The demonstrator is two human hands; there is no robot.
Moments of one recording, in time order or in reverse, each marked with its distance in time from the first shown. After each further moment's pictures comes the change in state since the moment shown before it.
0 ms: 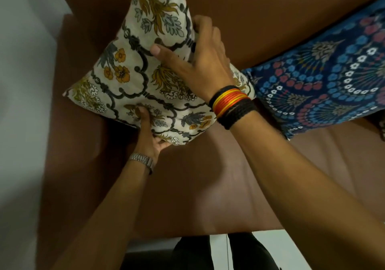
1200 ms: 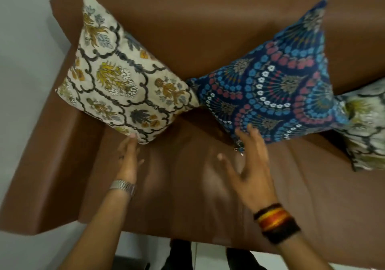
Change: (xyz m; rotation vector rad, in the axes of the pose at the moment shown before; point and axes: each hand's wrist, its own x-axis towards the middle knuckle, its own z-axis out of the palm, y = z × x) left_hand -0.106 -0.105 0.096 0.193 0.397 0.294; right_hand -0.196 0.235 -0.180 0.011 -0.023 0.002
